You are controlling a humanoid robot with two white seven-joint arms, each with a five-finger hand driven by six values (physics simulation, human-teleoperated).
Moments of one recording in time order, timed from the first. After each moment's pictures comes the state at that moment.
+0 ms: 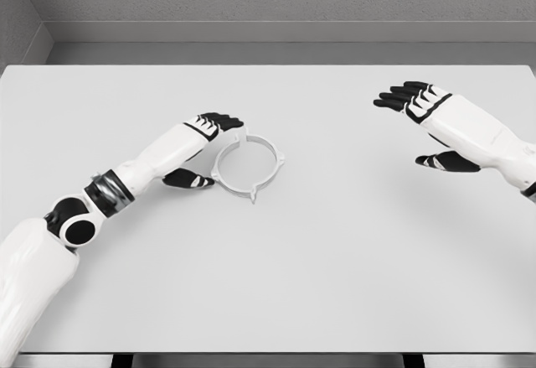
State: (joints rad) left arm -0.35 0.39 -0.41 -1.28 -0.56 -0.61 -0.11; right arm -0.14 -0.60 -0.03 -1.74 0.44 -0.61 0.45
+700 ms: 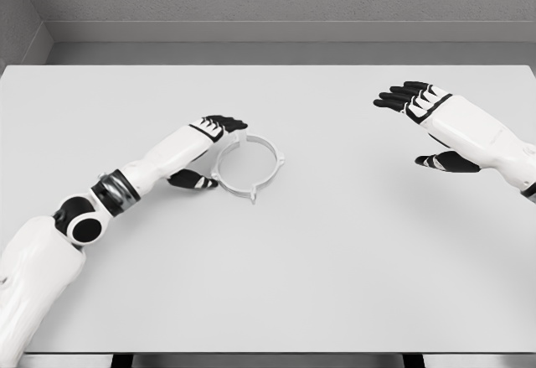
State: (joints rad) left arm -0.37 0.37 -0.43 -1.23 -0.56 -0.61 -0.11; right arm -0.14 -0.60 -0.03 -1.74 0.44 -0.61 0.45
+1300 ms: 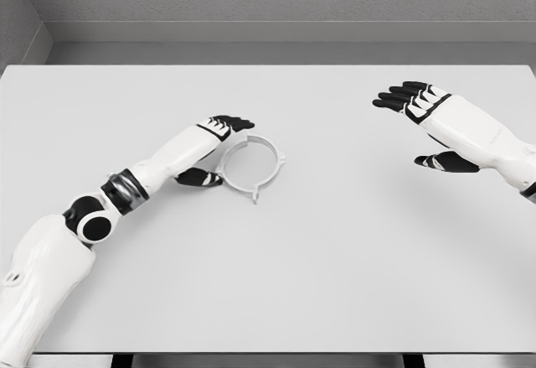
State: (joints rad) left arm -0.39 0.34 -0.44 -1.20 -0.57 -0.61 -0.11; right arm -0.14 -0.60 -0.03 -1.74 0.43 -0.61 0.45
